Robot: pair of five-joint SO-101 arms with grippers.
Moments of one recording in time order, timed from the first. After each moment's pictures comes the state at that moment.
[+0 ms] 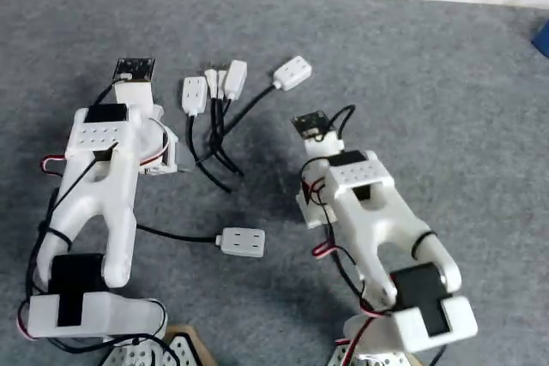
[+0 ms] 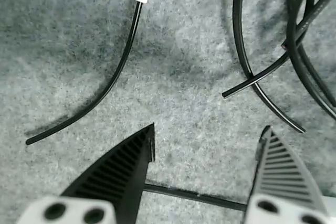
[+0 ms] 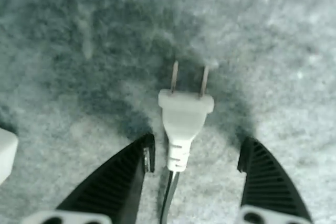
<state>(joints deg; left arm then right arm) -10.7 -3.9 24.3 67.8 0.1 -21.8 -1.3 38.2 56.0 8.3</state>
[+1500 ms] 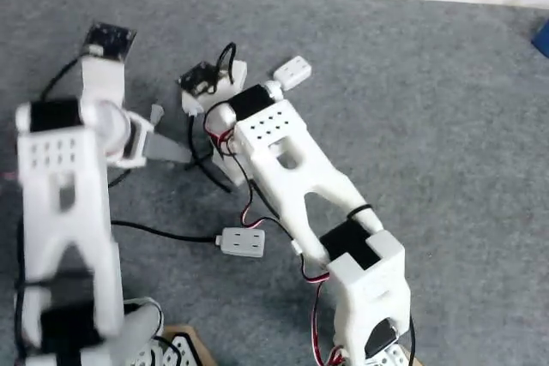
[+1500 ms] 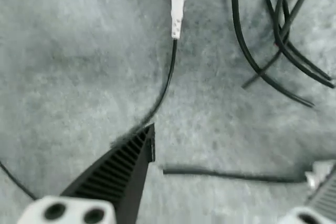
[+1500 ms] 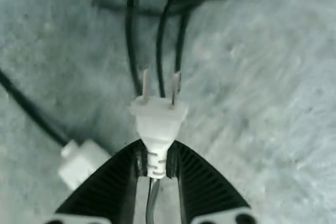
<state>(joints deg) -16.5 -20.9 19.0 76.5 -18.4 -40.4 22.4 -18.8 82.7 13.2</state>
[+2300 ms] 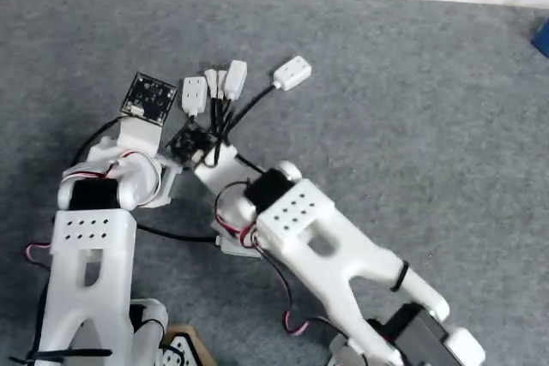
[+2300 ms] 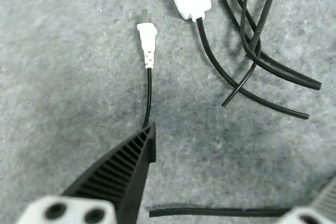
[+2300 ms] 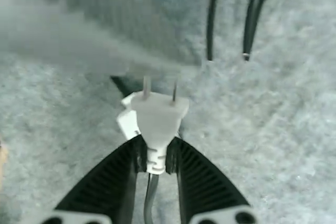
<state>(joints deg) -9.9 -43.2 51.6 52.3 -21.5 -51.3 -15.6 27.7 65.0 13.2</state>
